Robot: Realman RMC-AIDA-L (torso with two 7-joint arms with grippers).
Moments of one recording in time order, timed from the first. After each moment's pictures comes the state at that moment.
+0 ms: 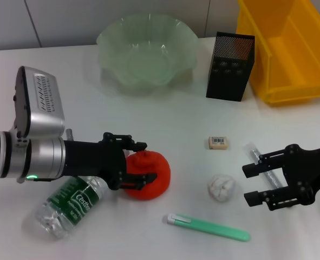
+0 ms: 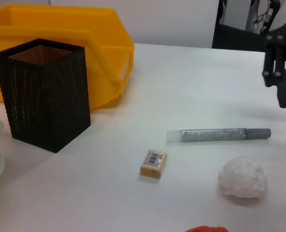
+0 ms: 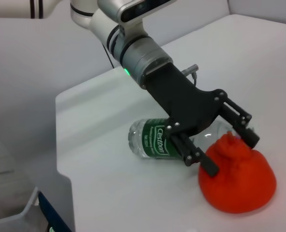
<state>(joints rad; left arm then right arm) -0.62 -2.08 1.24 0.60 1.86 1.27 -1.25 0.46 2.07 -0.64 -0.96 -2.27 -1.94 1.53</state>
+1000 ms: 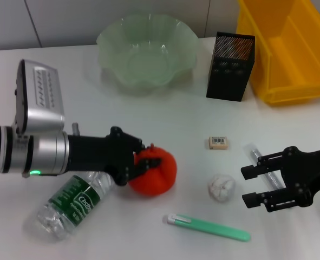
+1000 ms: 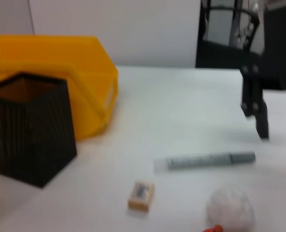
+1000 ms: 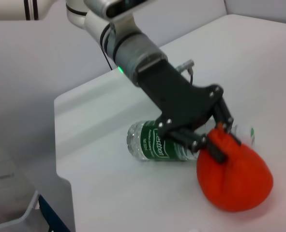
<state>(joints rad) -0.60 -2.08 1.28 0.65 1.79 1.31 -1.24 0.46 2.07 -0.64 -0.96 -2.27 -1.93 1.54</state>
